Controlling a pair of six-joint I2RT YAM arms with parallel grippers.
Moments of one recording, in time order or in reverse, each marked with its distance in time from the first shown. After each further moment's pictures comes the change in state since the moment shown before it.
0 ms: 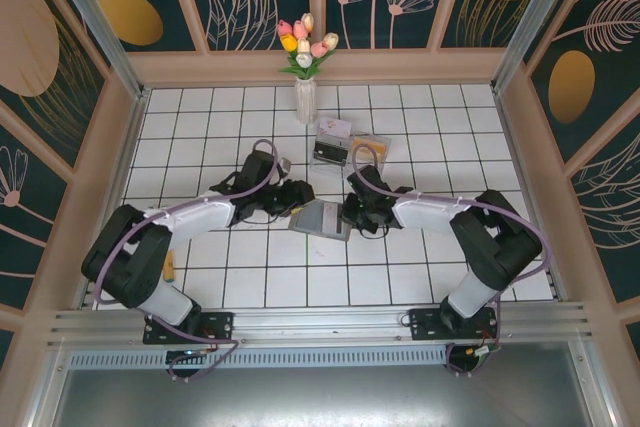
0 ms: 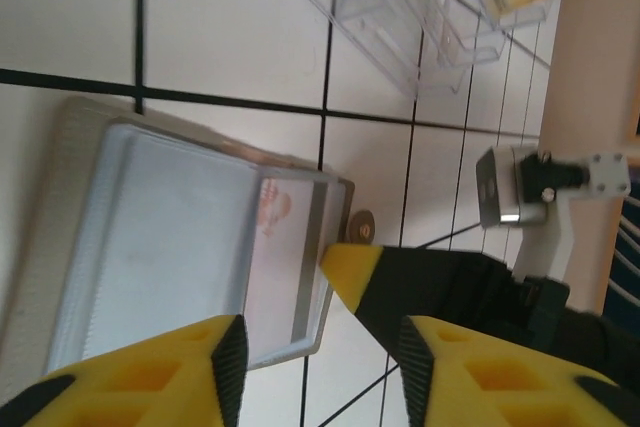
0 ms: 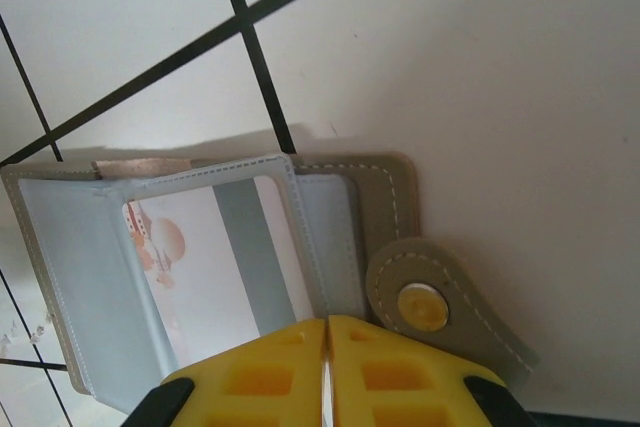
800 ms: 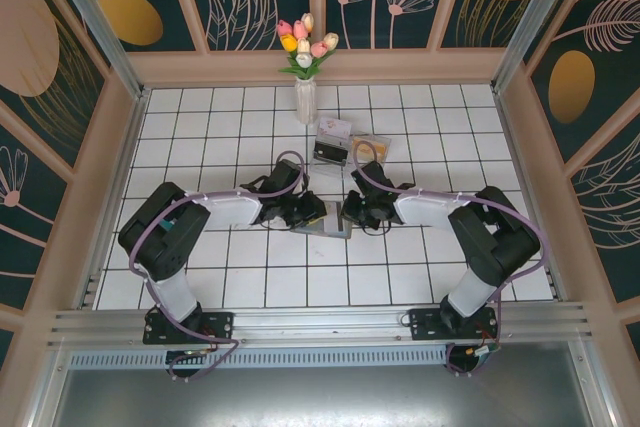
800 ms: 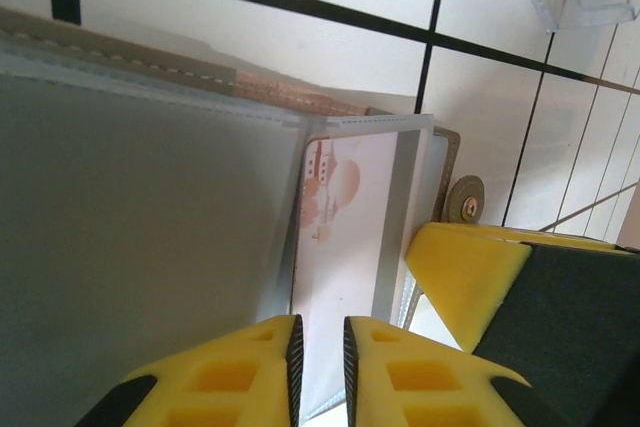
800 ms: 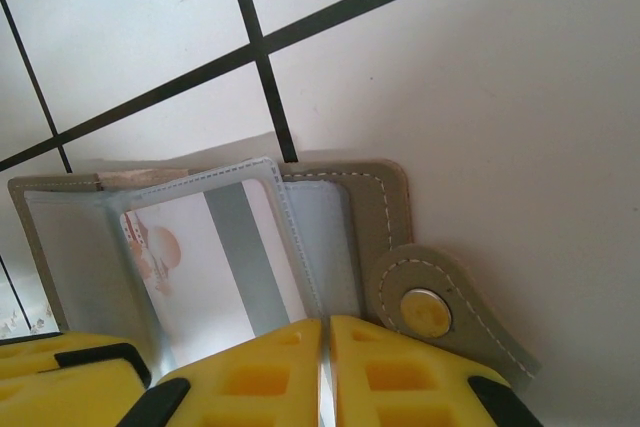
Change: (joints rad) left arm -0.097 0.216 0.084 -0.013 -0.060 -0.031; right arm -0.044 0.021 0.008 0.009 -0.060 -0.082
